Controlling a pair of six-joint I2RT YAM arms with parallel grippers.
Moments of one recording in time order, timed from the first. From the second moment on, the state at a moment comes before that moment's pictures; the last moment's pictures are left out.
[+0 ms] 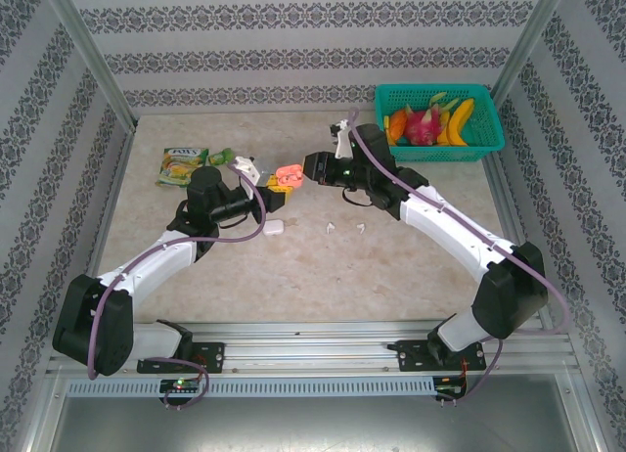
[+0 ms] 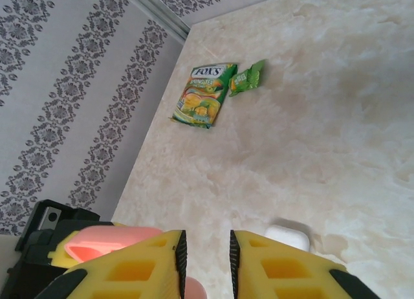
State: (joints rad) left arm -0.34 1.30 0.75 0.39 0.69 0.02; right arm 0.57 1.51 1.28 -0.24 -0.35 0.68
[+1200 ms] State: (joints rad) left arm -0.34 1.29 0.60 0.49 0.43 0.01; right arm 0.61 1.48 1.06 -0.37 -0.14 0.73
